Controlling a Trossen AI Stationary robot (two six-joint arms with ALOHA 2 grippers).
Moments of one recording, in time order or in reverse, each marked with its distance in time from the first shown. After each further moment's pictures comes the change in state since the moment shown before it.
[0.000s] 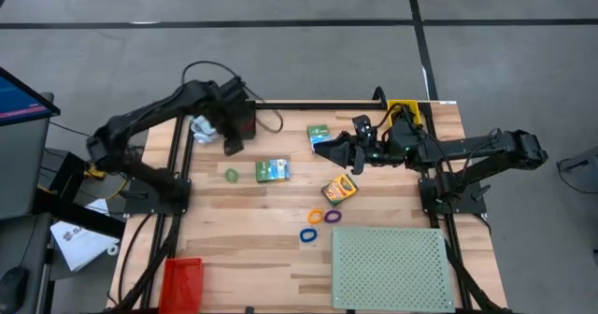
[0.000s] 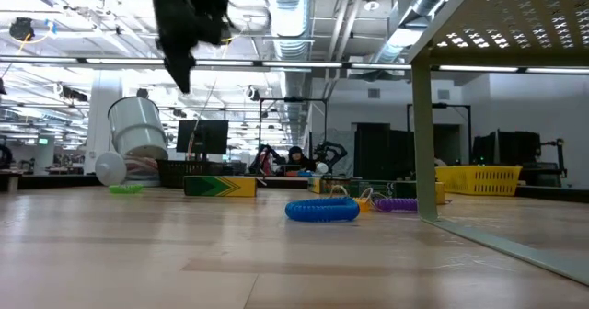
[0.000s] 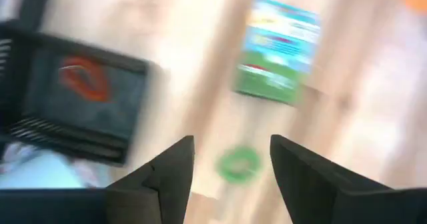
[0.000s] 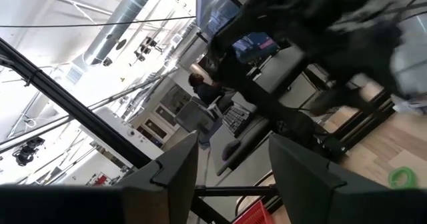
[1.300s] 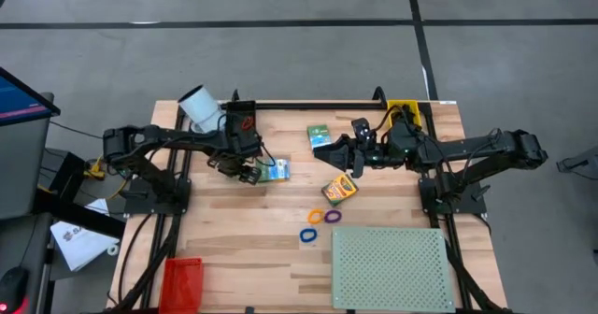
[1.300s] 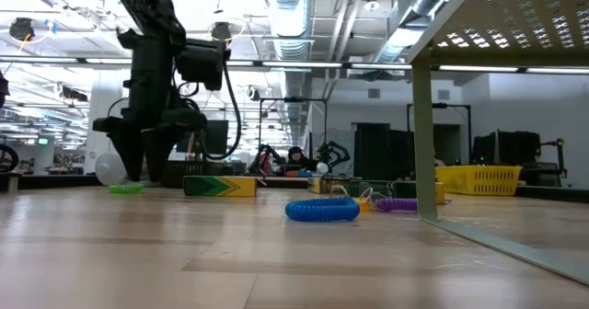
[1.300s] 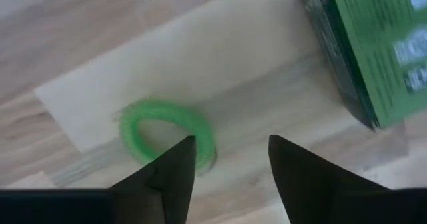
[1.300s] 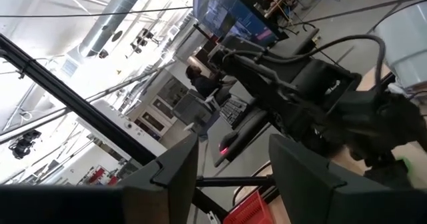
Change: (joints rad) left arm -0.275 0.113 -0.499 0.410 -0.129 -1.067; right arm 0.015 0.000 0.000 -0.031 0.001 -0.004
